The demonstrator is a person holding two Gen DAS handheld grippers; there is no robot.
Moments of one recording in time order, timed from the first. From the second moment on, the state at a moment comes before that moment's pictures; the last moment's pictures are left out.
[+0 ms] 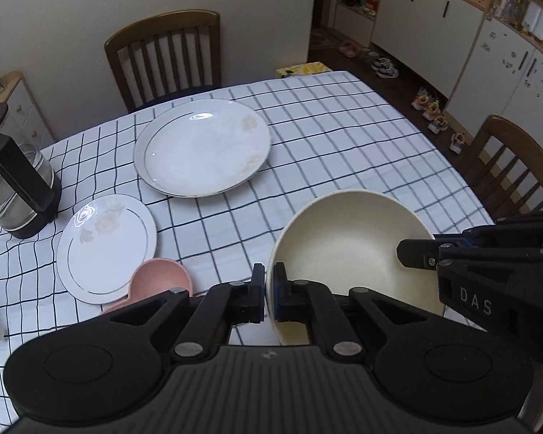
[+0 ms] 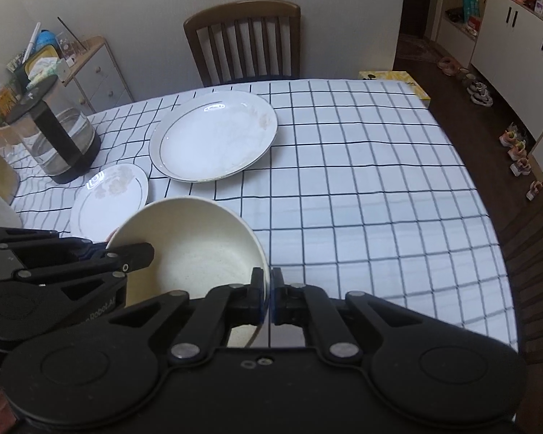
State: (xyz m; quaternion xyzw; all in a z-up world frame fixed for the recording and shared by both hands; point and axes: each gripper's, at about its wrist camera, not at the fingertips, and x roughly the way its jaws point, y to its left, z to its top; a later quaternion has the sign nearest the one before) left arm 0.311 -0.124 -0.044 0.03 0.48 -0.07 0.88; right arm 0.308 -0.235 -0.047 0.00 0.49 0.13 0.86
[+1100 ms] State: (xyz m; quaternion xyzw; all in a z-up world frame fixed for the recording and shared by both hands) left arm 0.177 -0.327 -0.066 0.14 0.52 -0.23 0.81; right arm 0.123 -0.419 -0.054 0.07 0.54 0.00 0.84
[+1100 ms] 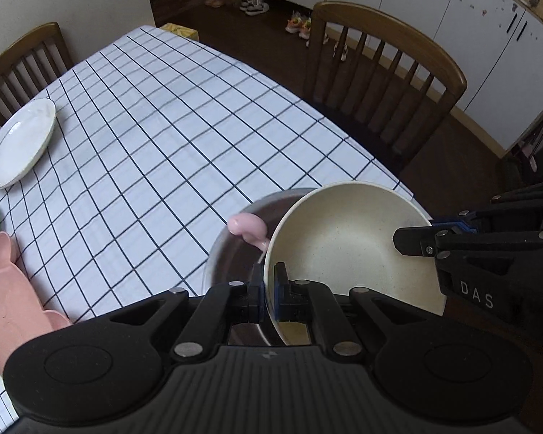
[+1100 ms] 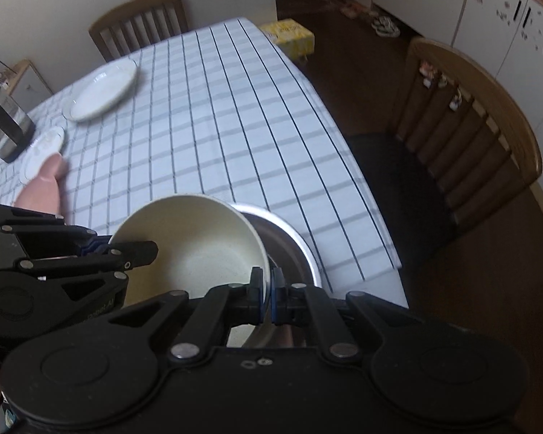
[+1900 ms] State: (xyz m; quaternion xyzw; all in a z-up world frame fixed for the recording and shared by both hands) left arm 0.174 -0.330 -0.099 0.16 0.53 -0.23 0.80; right arm 0.121 -0.419 -0.086 0.04 0.54 0.01 0.84
